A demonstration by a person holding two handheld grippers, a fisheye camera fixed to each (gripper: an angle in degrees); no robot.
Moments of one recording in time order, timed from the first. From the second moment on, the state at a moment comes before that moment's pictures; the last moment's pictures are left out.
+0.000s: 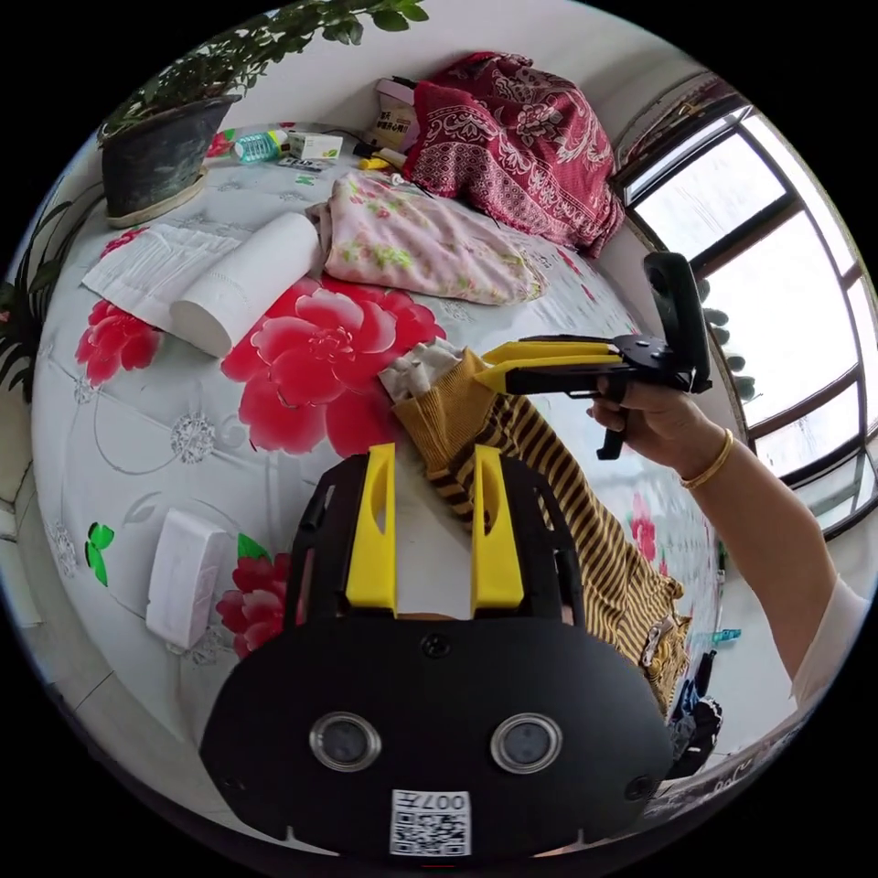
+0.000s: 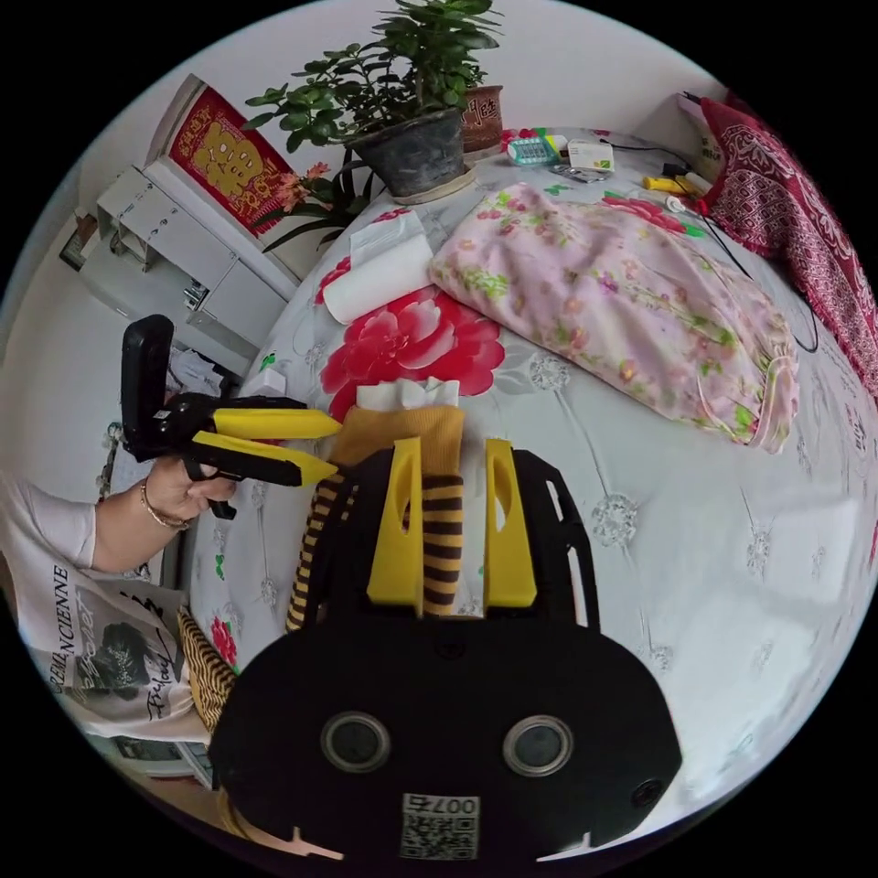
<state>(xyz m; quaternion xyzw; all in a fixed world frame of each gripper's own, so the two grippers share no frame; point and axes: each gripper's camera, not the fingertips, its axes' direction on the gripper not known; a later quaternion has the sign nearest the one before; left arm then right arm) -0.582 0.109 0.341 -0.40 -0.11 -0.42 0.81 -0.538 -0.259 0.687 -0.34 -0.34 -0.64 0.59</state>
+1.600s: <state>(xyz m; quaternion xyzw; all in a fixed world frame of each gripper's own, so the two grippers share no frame) 0.223 0.170 0.307 -0.37 0.15 0.50 0.77 0.120 -0.261 0.546 -0.30 -0.23 -0.41 0.83</state>
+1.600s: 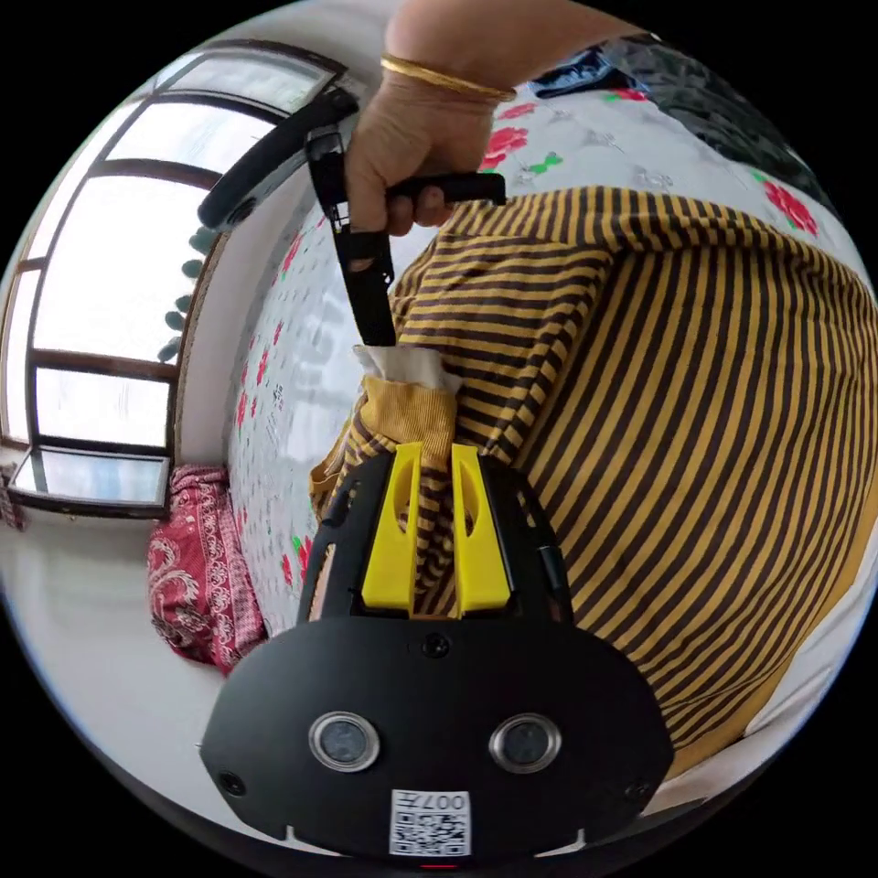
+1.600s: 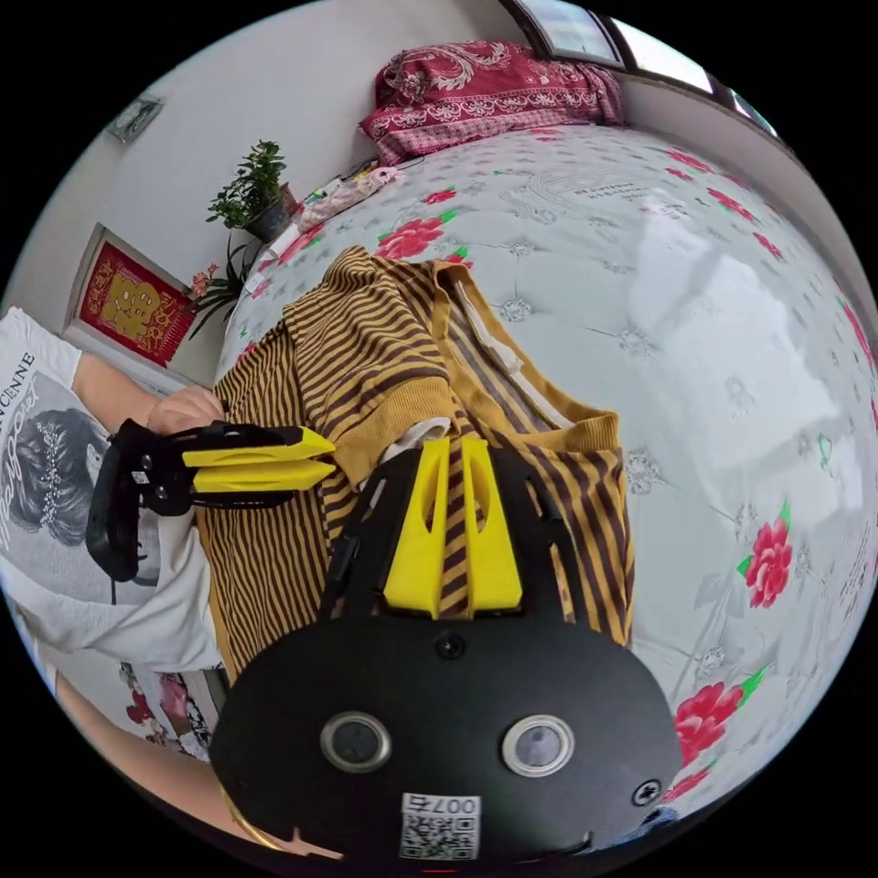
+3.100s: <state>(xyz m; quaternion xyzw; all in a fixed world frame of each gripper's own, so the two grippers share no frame) -0.210 0.106 0.272 -0.59 0.17 -0.08 0.78 0.121 0.037 0.415 -0.30 0.04 -0.10 0.95</state>
